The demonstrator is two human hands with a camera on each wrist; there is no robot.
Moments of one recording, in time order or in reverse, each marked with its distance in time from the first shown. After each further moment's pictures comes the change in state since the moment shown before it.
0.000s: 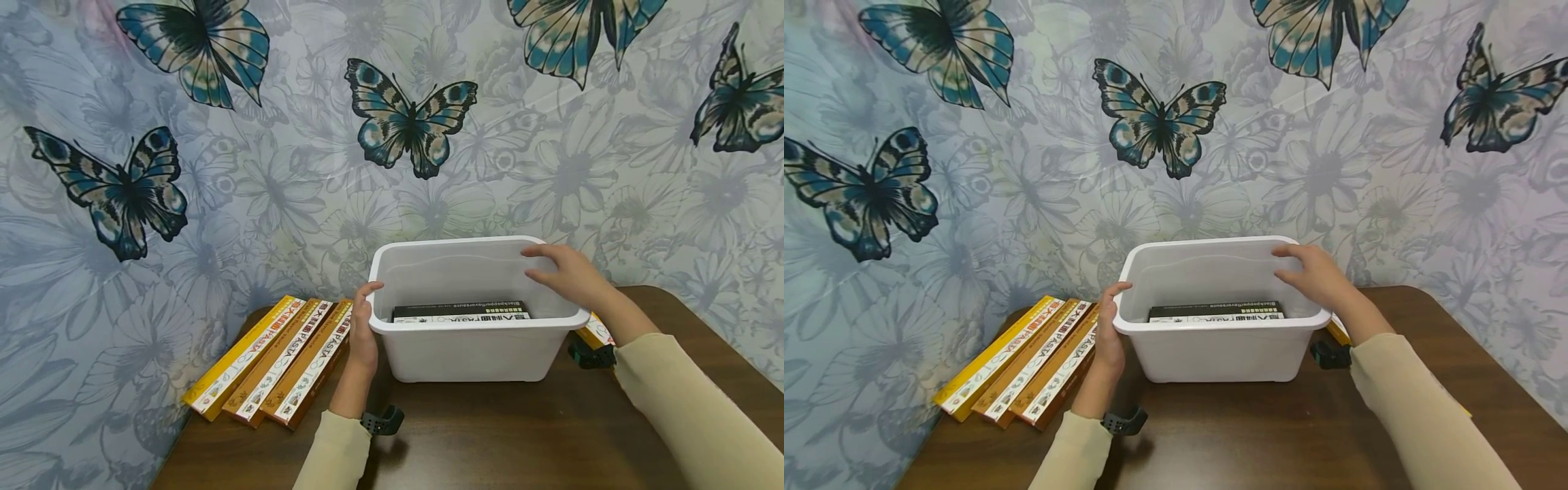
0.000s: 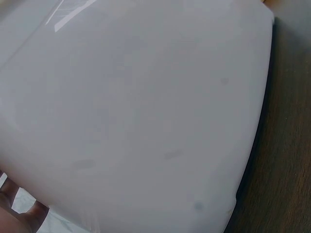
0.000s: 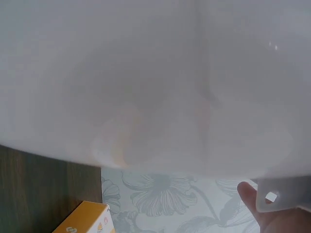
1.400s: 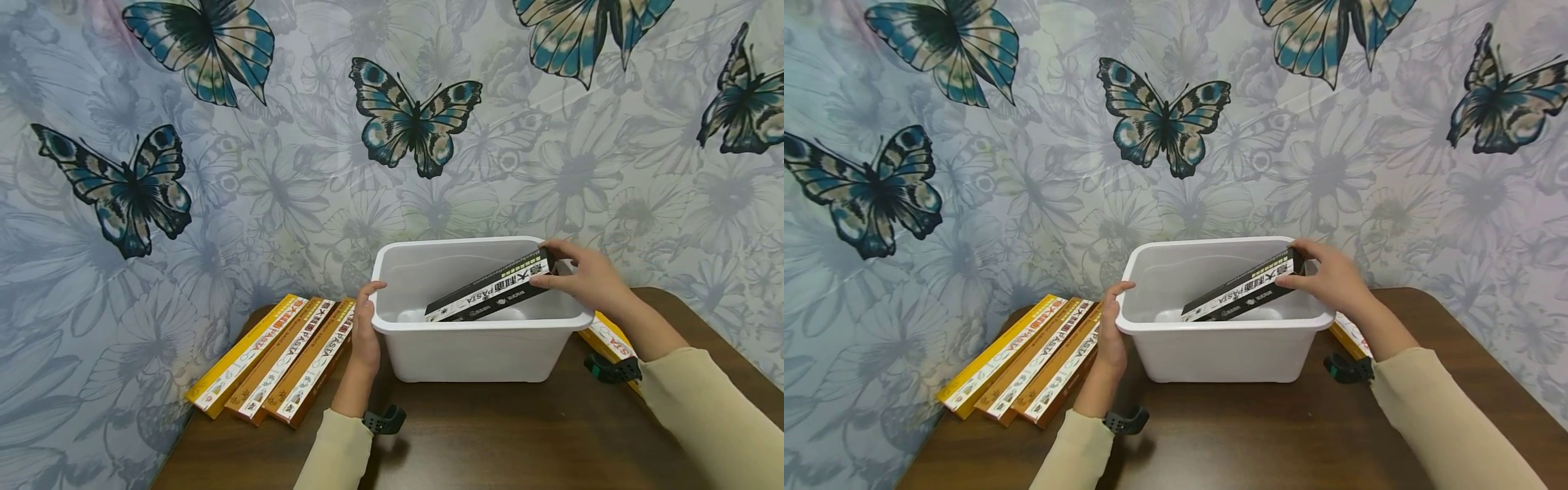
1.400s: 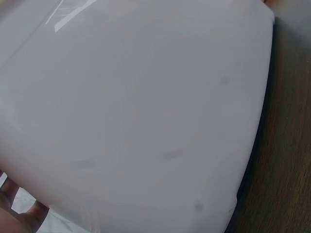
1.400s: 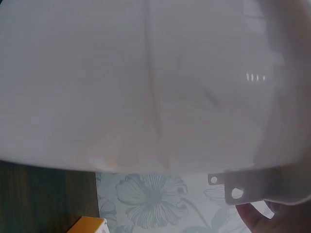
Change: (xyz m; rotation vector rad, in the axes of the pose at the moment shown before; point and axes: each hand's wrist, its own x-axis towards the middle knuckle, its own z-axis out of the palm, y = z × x) left_hand 0.000 -0.001 -0.002 0.014 -0.004 0.001; right_hand -0.017 -0.007 -0.011 0.096 0.026 0.130
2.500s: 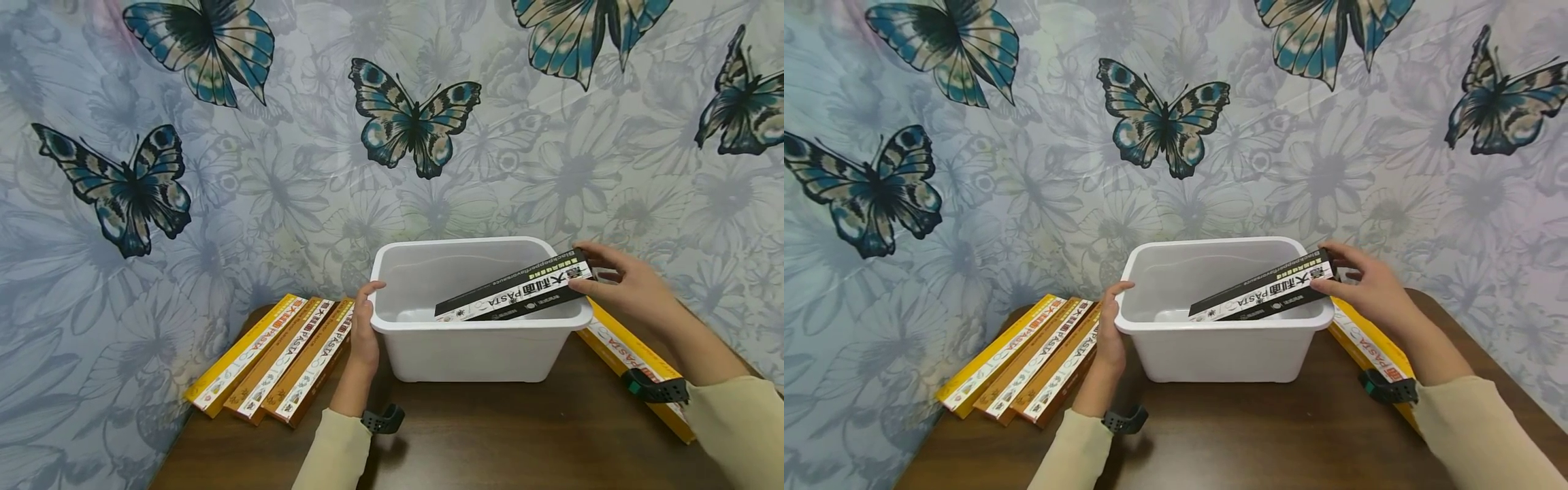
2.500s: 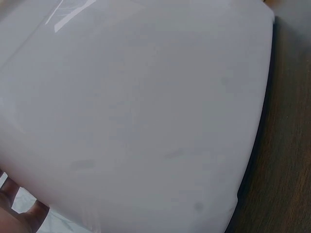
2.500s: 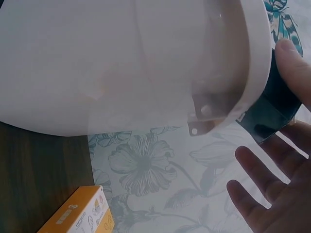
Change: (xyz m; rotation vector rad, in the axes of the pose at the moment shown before) left_hand 0.000 0.002 0.001 -0.005 -0.001 -0.004; right_hand -0.039 0.023 -0.026 0.157 0.002 0.075
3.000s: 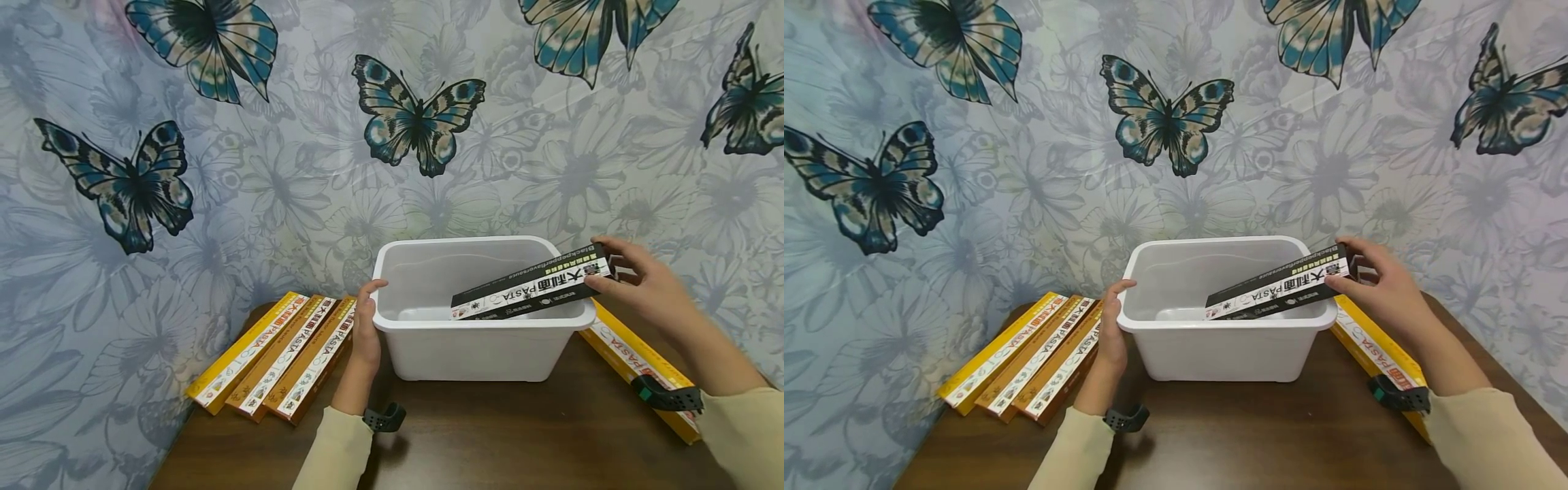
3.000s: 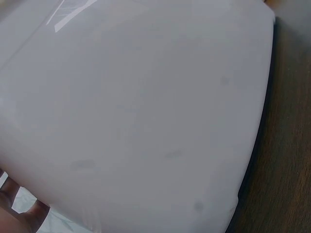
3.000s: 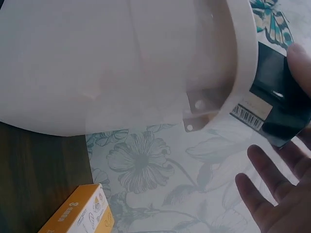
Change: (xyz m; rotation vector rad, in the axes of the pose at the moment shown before) left_hand 0.001 -0.003 -0.001 0.003 -0.007 -0.005; right_hand -0.008 0.012 -0.003 0.015 0.157 -0.116
